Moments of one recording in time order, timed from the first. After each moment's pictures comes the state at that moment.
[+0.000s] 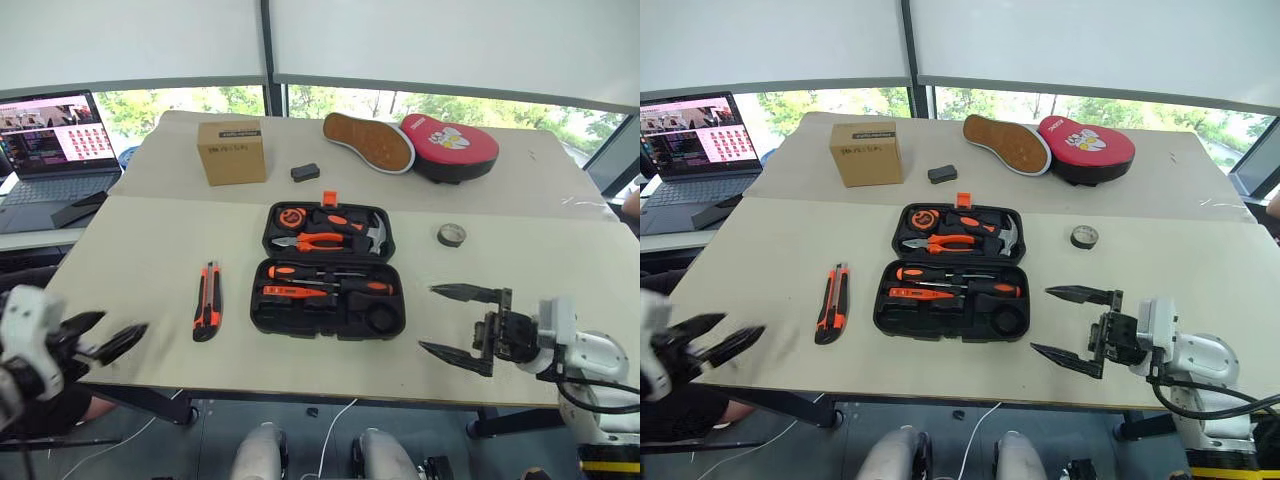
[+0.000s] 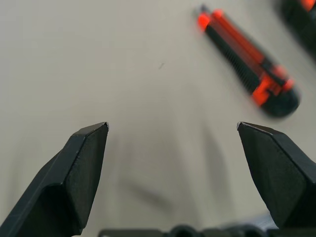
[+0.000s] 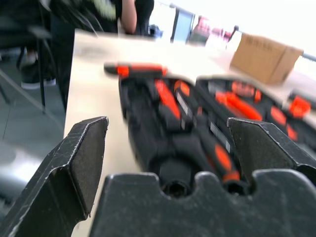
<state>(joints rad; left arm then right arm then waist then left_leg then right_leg) 0.23 0.75 0.70 -0.49 -0.68 0.95 -0.62 -0.01 -0.61 -0.19 -0.16 0.63 -0.14 1.31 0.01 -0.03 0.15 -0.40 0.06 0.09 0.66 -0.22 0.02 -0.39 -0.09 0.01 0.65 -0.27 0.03</state>
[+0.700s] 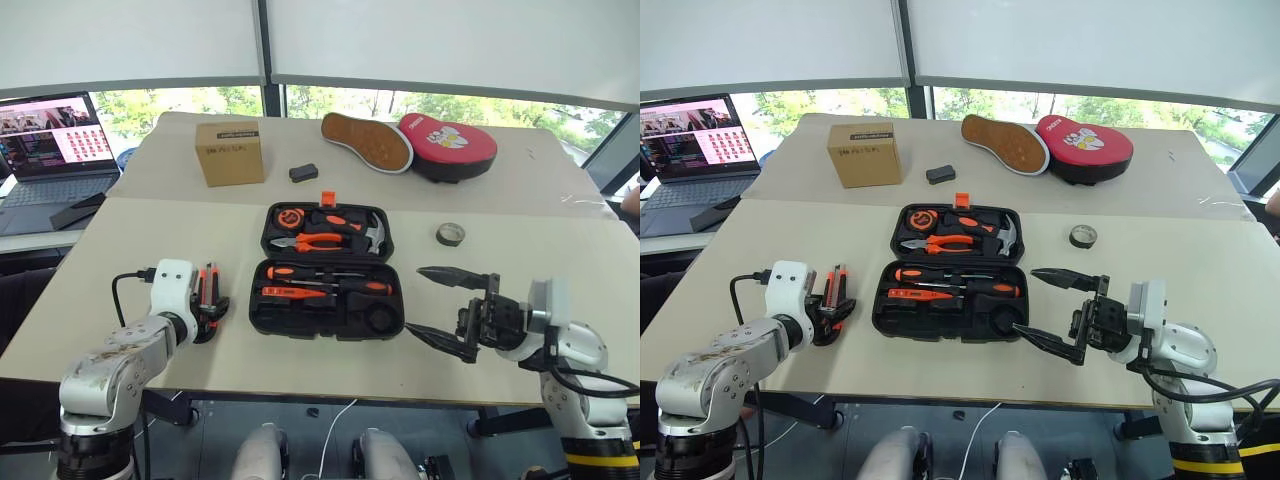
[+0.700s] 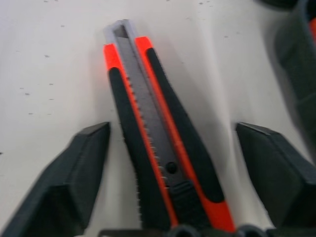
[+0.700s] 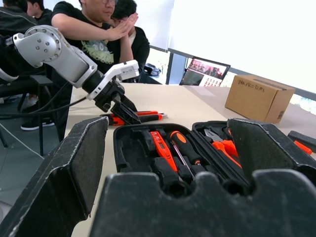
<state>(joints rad) -0.12 0.48 0.22 -0.47 -0.47 1.15 -0.10 -0.02 -0.57 -0.17 -0.23 0.67 -0.04 1.22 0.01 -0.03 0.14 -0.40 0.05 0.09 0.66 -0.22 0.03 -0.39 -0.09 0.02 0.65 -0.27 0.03</state>
